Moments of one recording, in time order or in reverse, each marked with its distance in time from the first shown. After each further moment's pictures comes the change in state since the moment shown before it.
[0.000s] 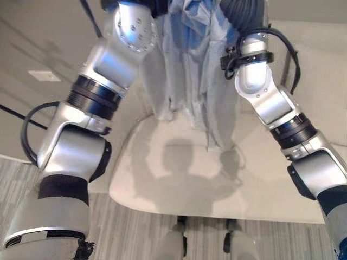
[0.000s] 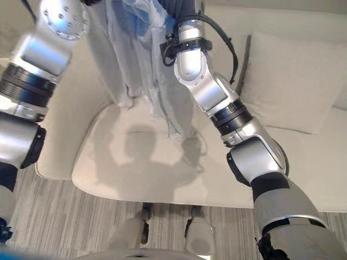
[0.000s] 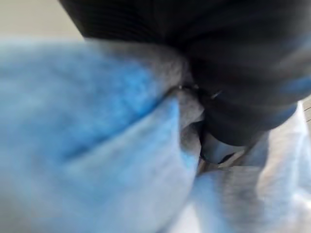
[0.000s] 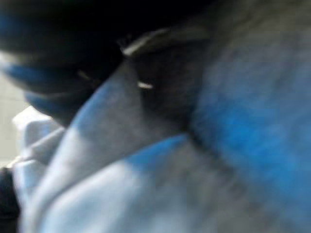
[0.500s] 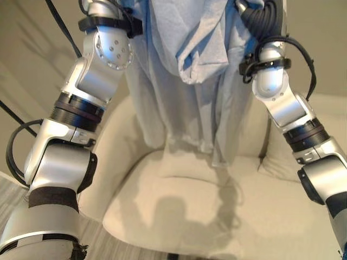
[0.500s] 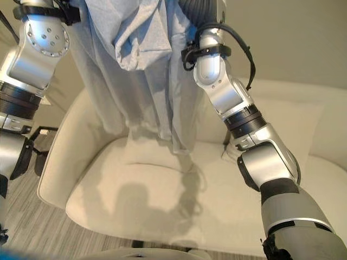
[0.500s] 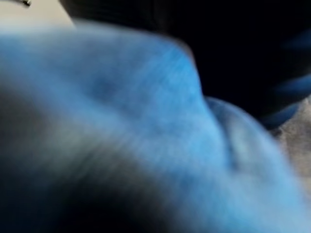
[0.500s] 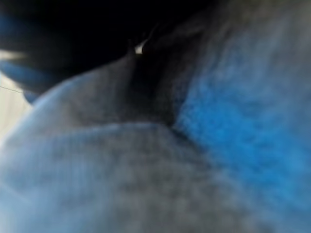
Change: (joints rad) left arm 0.137 0.069 0.031 -0.017 0.001 -0.031 -0.009; right arm 0.068 -0.056 -0.036 0.033 0.003 -0.042 0.015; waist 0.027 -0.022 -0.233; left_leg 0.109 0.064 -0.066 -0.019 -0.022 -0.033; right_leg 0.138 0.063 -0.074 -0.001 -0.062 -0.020
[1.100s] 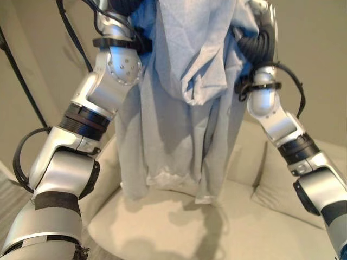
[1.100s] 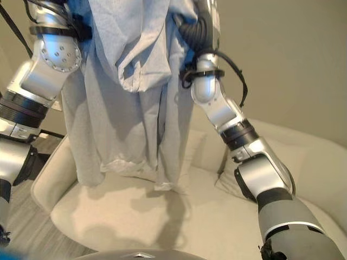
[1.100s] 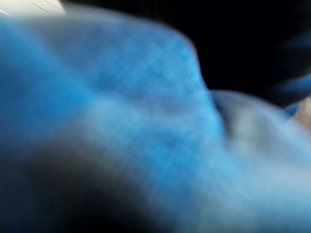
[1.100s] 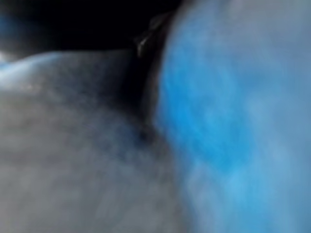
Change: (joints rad) left arm 0.108 -0.028 -0.041 -0.027 -0.002 -0.035 0.034; right arm 0.187 0.040 -0.006 -0.023 -0.003 -0.037 -0.040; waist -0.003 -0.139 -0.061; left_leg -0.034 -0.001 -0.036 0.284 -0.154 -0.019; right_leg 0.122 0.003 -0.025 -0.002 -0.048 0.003
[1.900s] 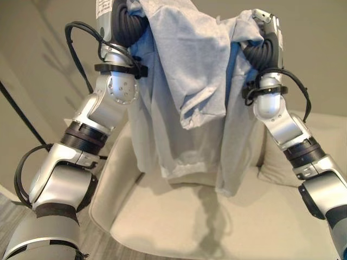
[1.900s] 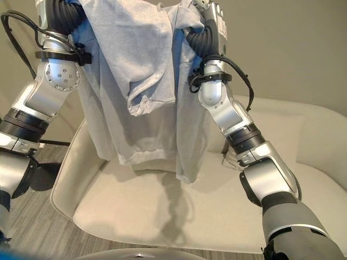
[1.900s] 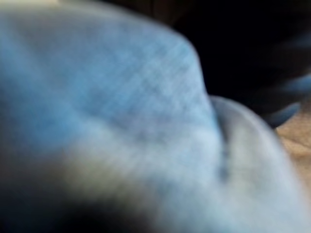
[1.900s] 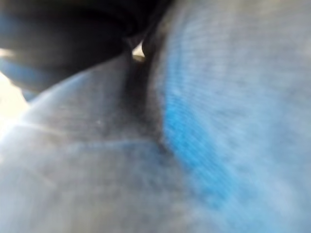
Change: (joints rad) left arm 0.089 0.024 0.031 -0.058 0.033 0.008 -0.045; right arm -0.026 -0.051 -0.013 0.000 -0.036 0.036 0.043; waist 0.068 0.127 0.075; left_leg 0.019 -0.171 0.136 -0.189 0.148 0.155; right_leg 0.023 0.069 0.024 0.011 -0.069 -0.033
